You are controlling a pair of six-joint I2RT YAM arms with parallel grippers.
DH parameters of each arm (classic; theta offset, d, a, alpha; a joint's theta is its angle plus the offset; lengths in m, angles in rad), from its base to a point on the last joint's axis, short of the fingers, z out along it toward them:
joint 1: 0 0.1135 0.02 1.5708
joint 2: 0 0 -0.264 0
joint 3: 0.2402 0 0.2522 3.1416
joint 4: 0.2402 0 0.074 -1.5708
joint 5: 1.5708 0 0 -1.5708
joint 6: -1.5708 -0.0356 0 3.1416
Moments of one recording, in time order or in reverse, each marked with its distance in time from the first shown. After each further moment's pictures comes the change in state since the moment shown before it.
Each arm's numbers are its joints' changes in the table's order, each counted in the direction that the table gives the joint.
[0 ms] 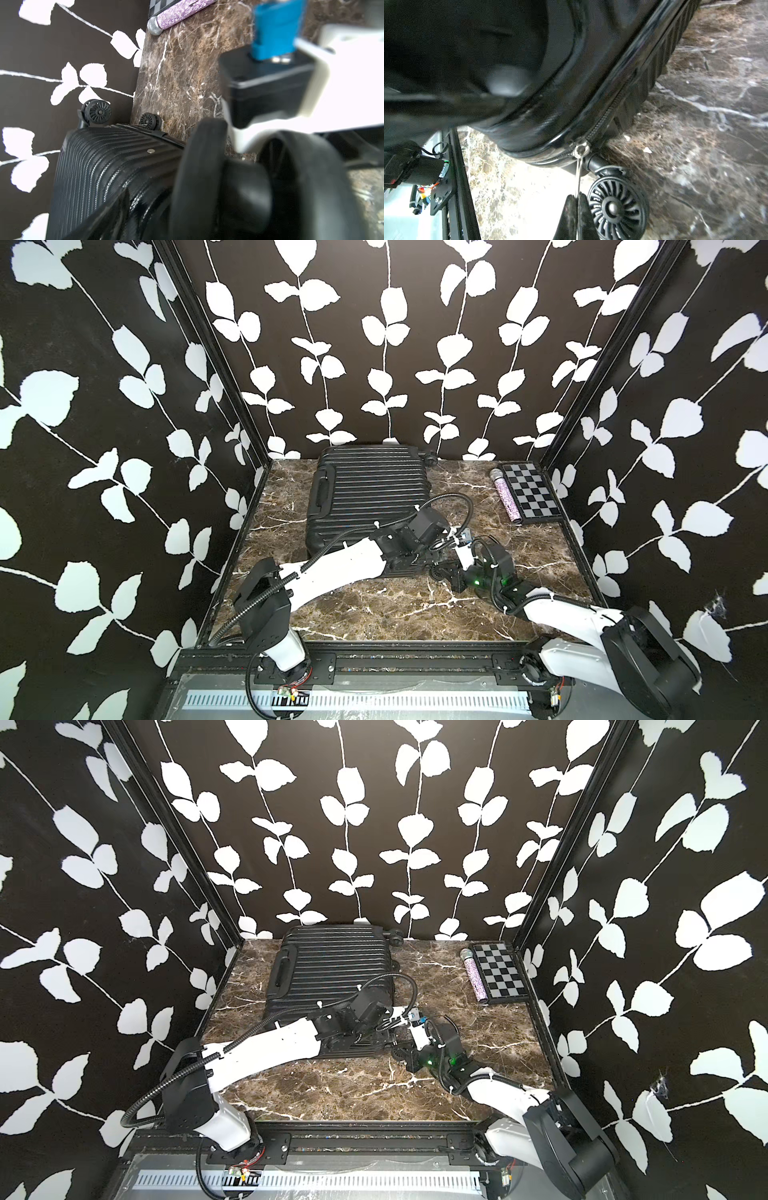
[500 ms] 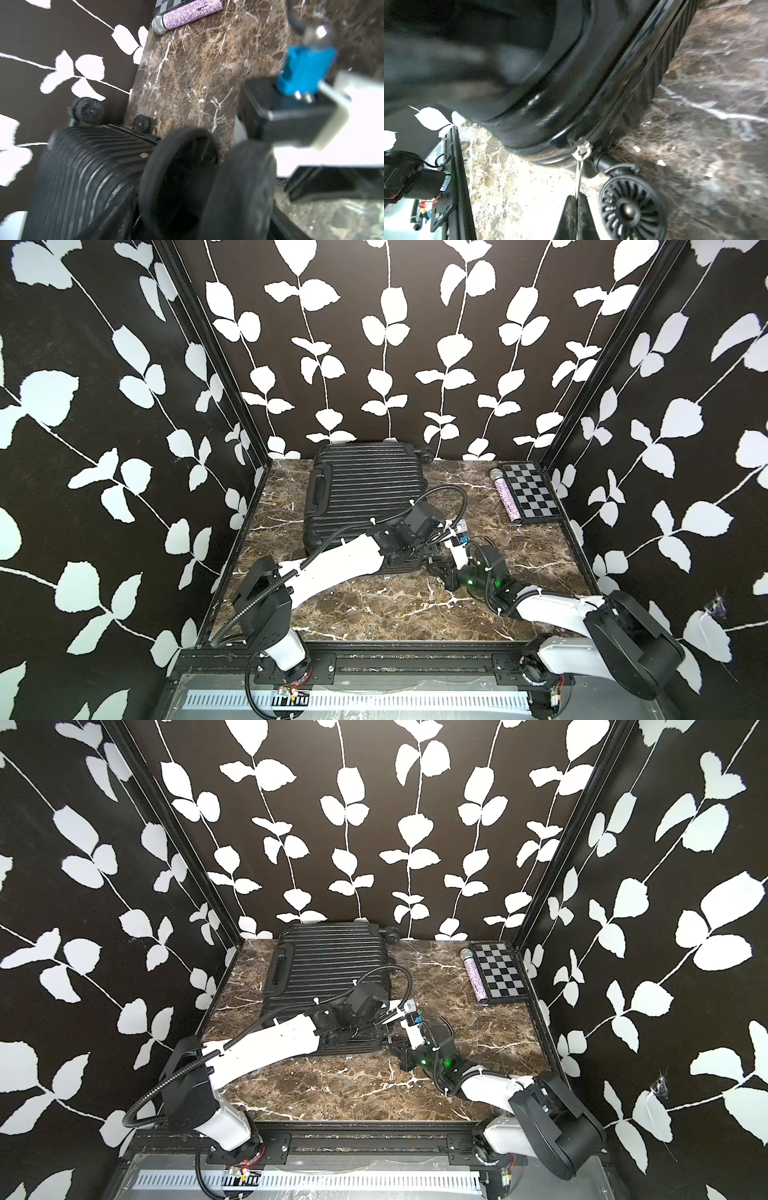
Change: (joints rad) left arm 0.041 -0.010 0.004 -0.019 0.071 0.066; right arm 0.065 -0.107 -0.011 -0.173 0.061 -0.083
